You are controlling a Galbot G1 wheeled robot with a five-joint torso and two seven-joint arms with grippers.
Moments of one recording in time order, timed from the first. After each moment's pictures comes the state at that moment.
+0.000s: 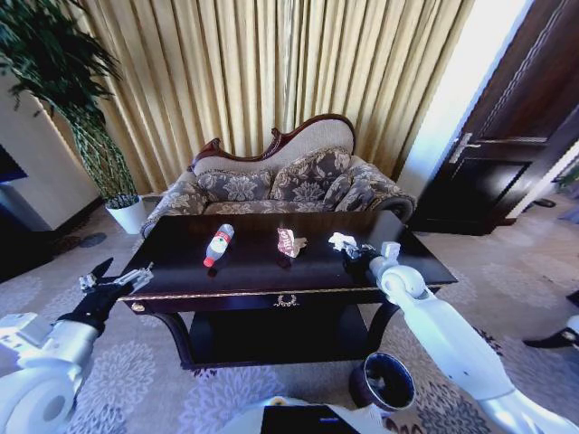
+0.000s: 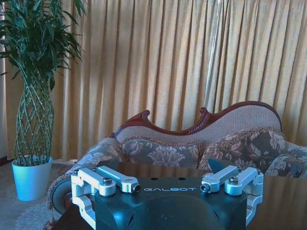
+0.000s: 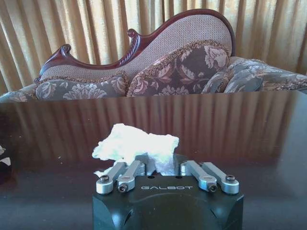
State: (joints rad) left arm 1.74 -1.22 -1.18 -2.50 -0.78 0.48 -0.01; right arm -0.93 0.88 0.28 1.70 0.84 -0.42 0.21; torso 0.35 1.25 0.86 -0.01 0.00
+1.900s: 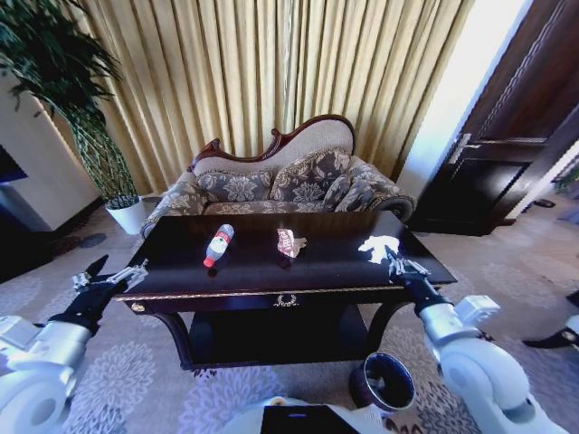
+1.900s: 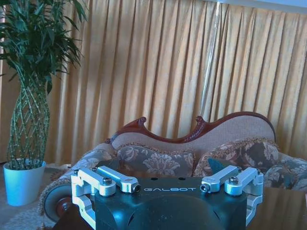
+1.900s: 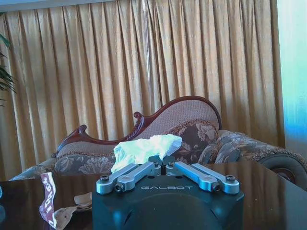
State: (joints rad) left arm 1.74 -1.22 -1.22 -2.50 -0.84 0.46 0.02; right arm -1.72 1.09 0.84 2.44 0.70 -0.24 0.14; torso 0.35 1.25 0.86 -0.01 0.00
